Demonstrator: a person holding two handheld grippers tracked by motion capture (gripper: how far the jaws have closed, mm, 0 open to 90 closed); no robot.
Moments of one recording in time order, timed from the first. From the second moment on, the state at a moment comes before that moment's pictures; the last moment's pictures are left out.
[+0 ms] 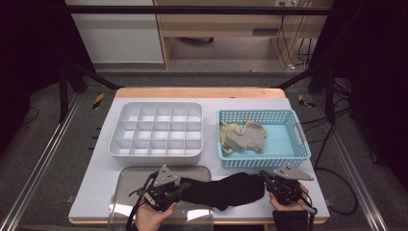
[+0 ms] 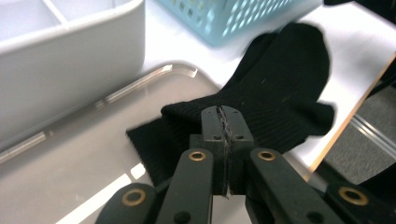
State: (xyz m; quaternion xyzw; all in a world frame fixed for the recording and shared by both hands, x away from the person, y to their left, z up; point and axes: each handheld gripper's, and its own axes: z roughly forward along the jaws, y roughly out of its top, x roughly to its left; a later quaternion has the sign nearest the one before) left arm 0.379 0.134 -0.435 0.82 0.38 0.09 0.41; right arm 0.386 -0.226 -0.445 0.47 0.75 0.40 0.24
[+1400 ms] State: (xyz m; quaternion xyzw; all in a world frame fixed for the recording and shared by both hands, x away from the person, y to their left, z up) left arm 0.375 0.155 -0.437 0.81 0.38 0.13 0.43; right arm 0.396 -0.219 -0.452 0.47 0.74 0.44 0.21
